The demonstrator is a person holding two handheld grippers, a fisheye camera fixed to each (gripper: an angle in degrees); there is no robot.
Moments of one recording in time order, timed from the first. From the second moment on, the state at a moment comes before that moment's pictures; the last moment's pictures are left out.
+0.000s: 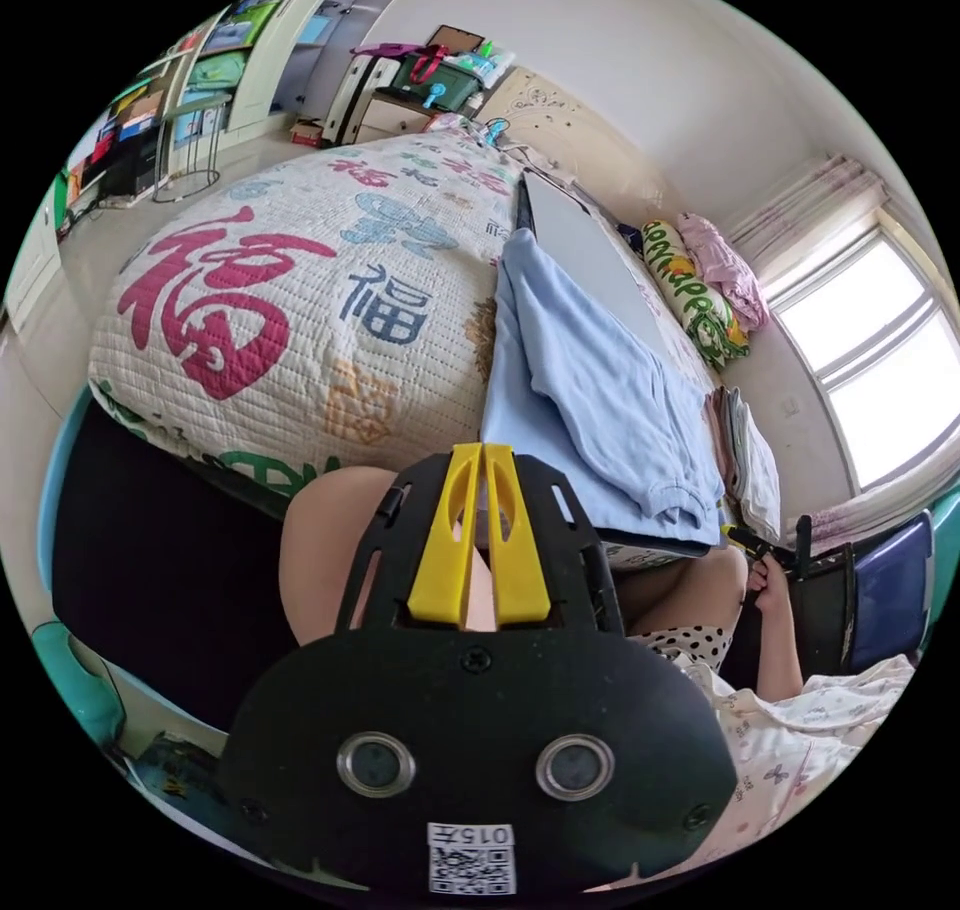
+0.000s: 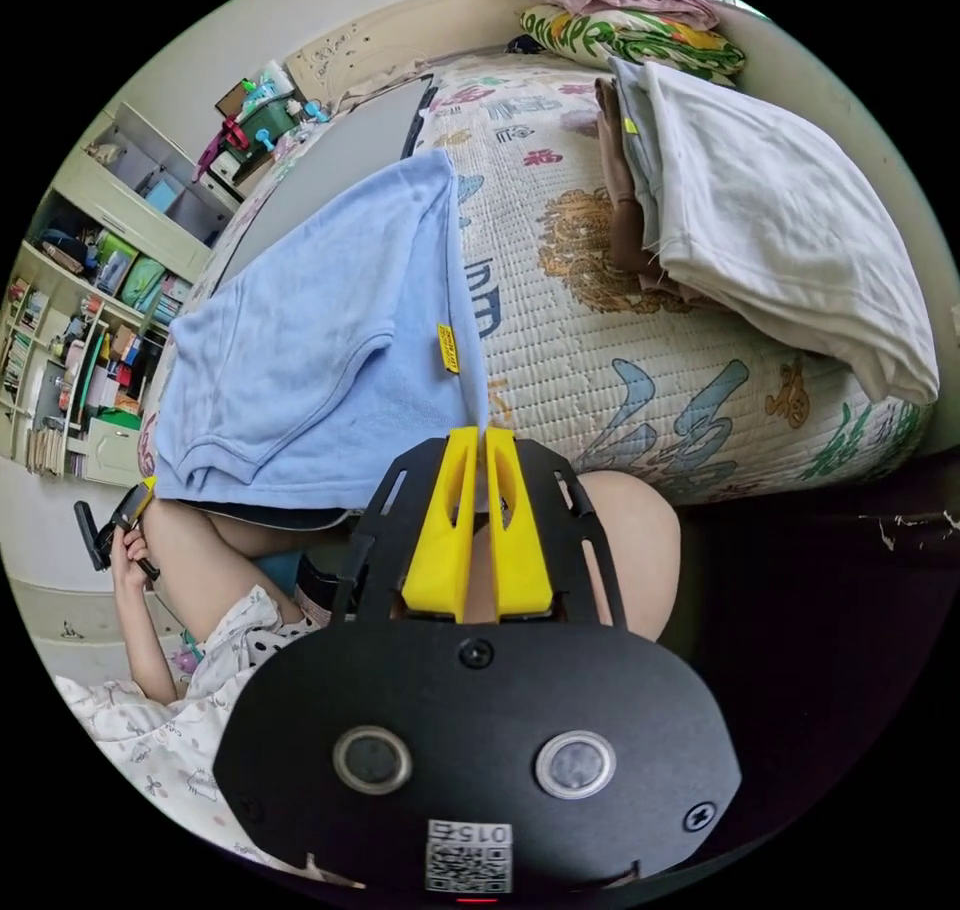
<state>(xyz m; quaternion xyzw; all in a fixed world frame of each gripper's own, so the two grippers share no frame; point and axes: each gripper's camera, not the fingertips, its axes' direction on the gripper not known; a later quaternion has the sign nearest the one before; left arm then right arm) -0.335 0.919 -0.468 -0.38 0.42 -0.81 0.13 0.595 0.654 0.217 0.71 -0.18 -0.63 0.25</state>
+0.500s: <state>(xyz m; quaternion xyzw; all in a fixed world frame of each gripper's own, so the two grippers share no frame) -0.459 0.875 -0.519 -0.32 0.22 -0.91 0.12 0.484 0.663 0.174 0.85 -0.15 -0.48 0.19</state>
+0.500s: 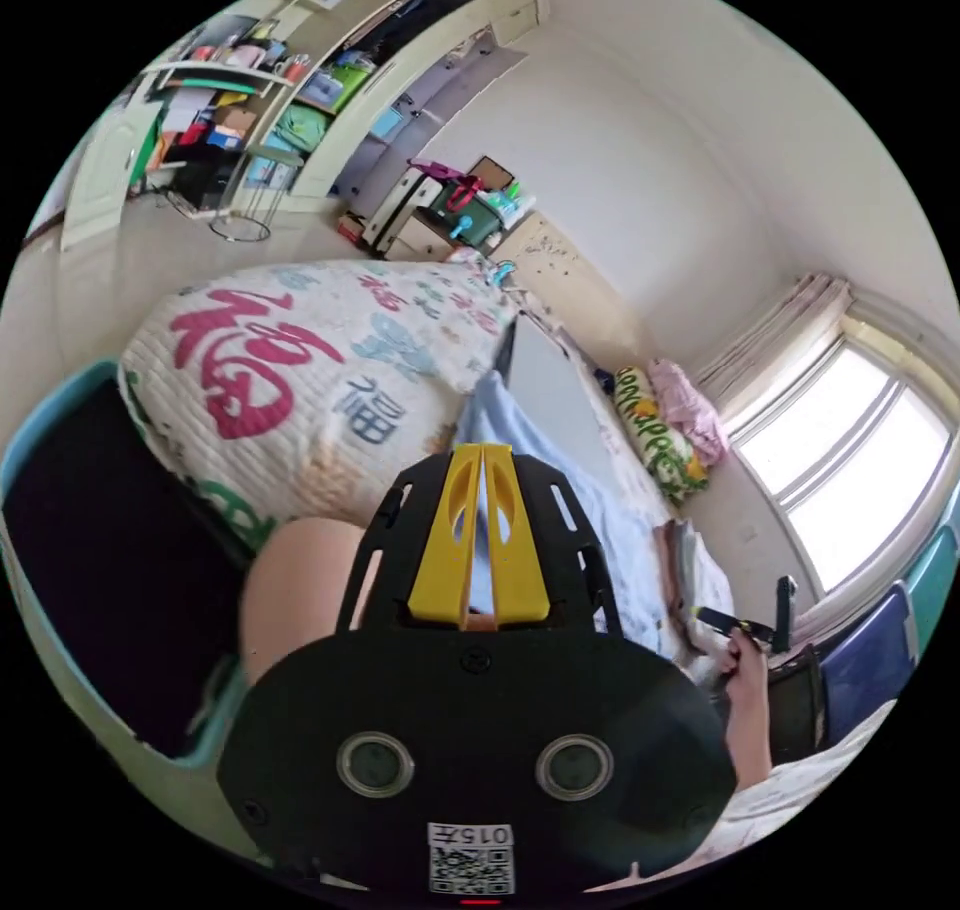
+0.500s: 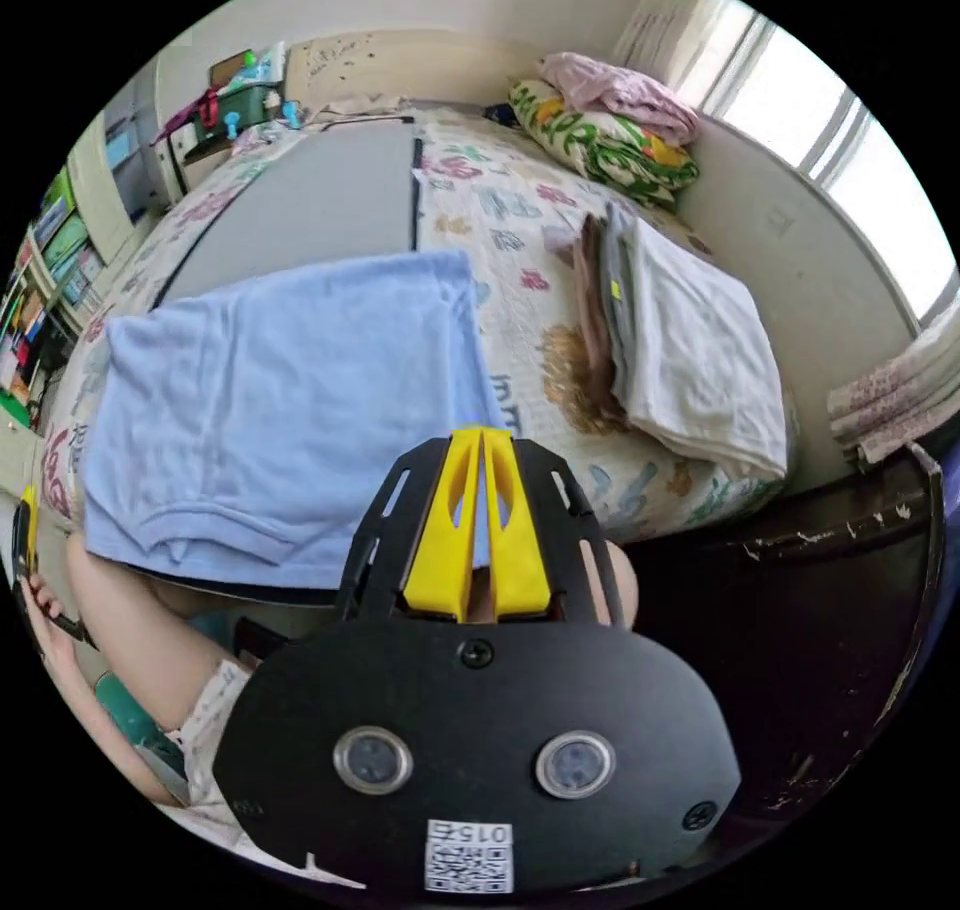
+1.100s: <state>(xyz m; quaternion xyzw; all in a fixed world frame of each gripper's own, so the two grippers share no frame) -0.447 0.733 -0.478 -0.26 0.16 -0.95 -0.09 0.169 0.604 0.187 0.93 0.09 -0.34 0.13</state>
